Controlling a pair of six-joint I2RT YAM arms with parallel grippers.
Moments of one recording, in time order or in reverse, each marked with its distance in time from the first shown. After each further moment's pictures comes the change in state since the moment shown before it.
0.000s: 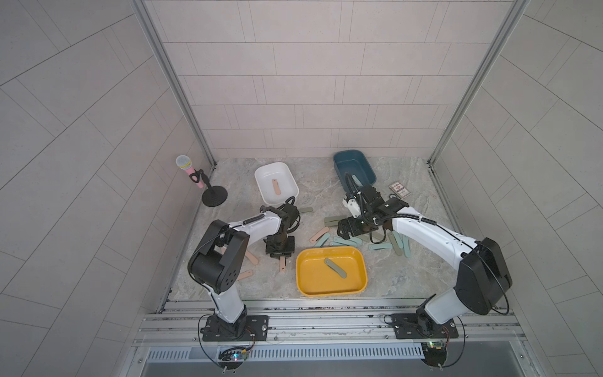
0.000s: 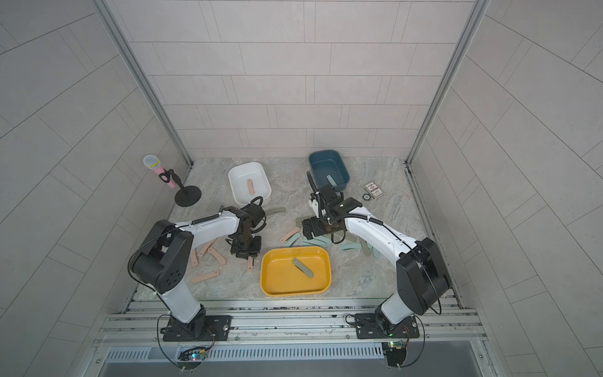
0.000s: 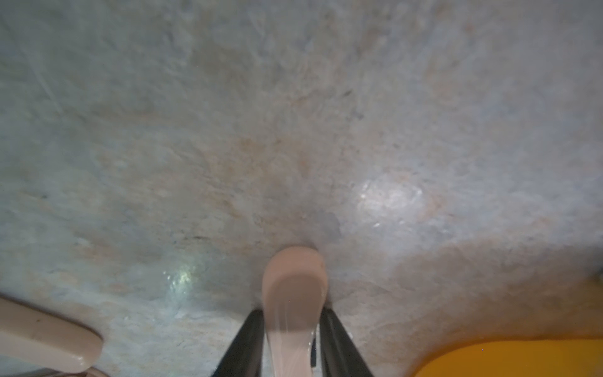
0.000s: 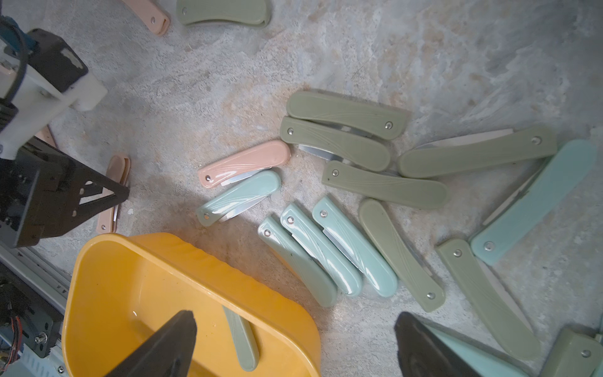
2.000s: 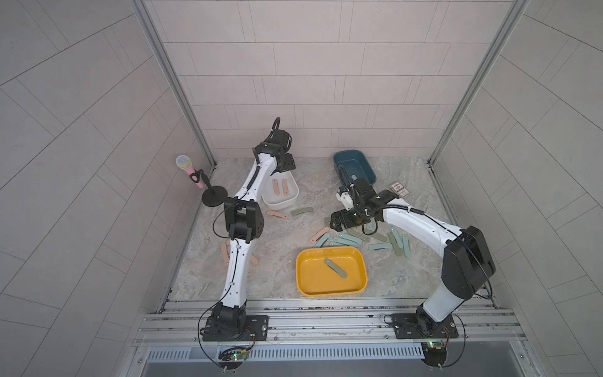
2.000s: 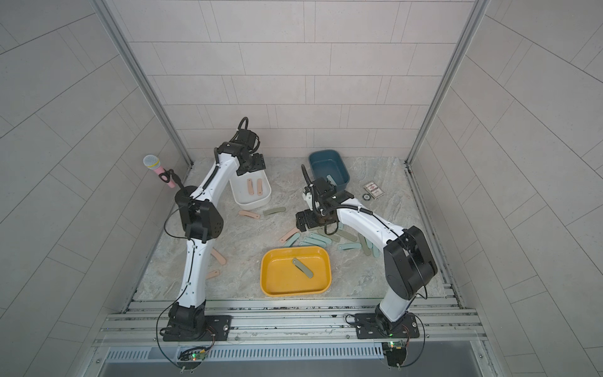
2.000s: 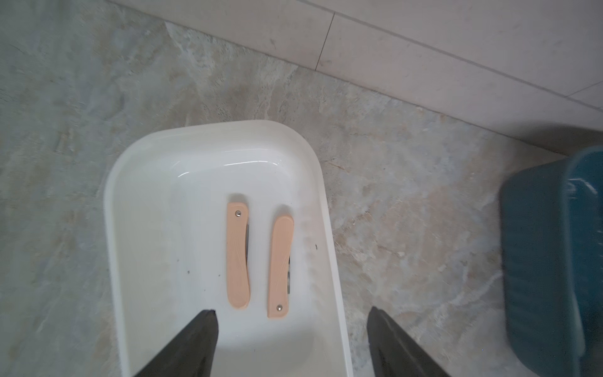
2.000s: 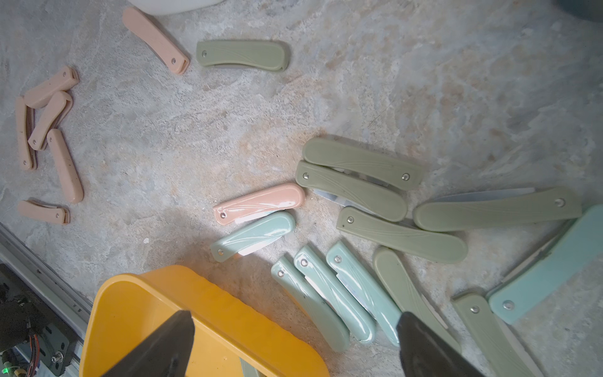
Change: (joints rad) left arm 0.251 0.591 1.398 -0.181 -0.175 0.031; right arm -0.002 0.121 0.124 0.020 -0.029 -0.005
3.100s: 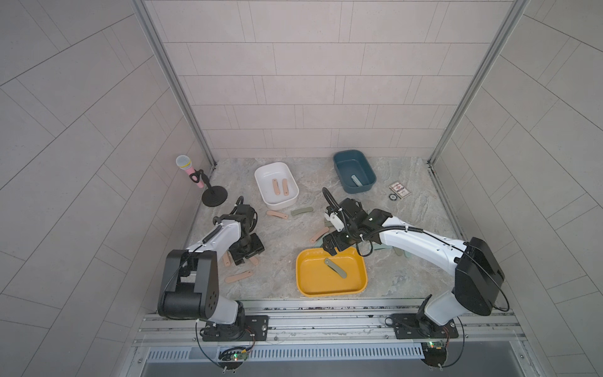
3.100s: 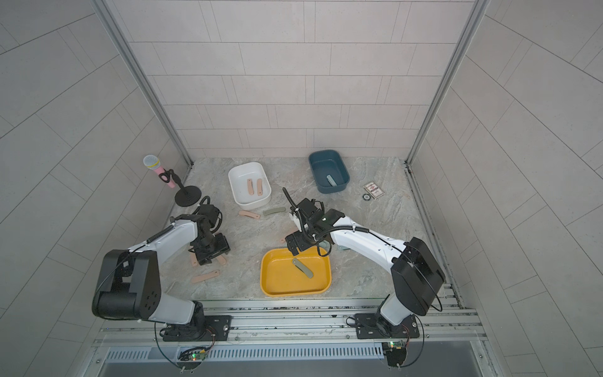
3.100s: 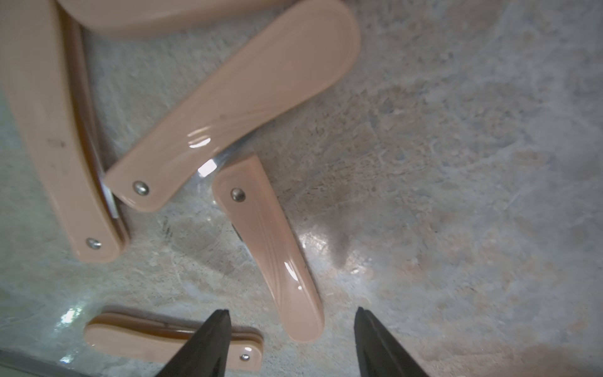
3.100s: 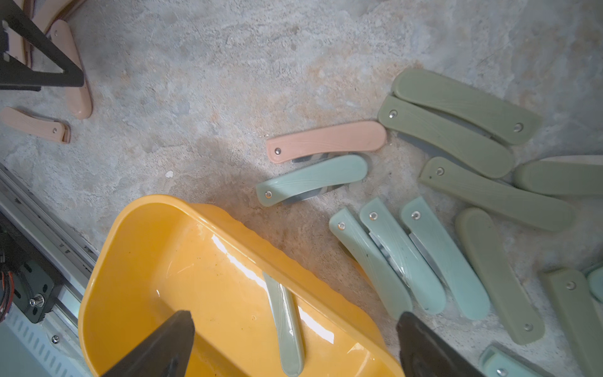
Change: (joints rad) left arm 0.177 -0.863 -1.614 0.213 0.135 -0.137; right arm 0.220 -0.093 -0.142 0.033 0.084 0.034
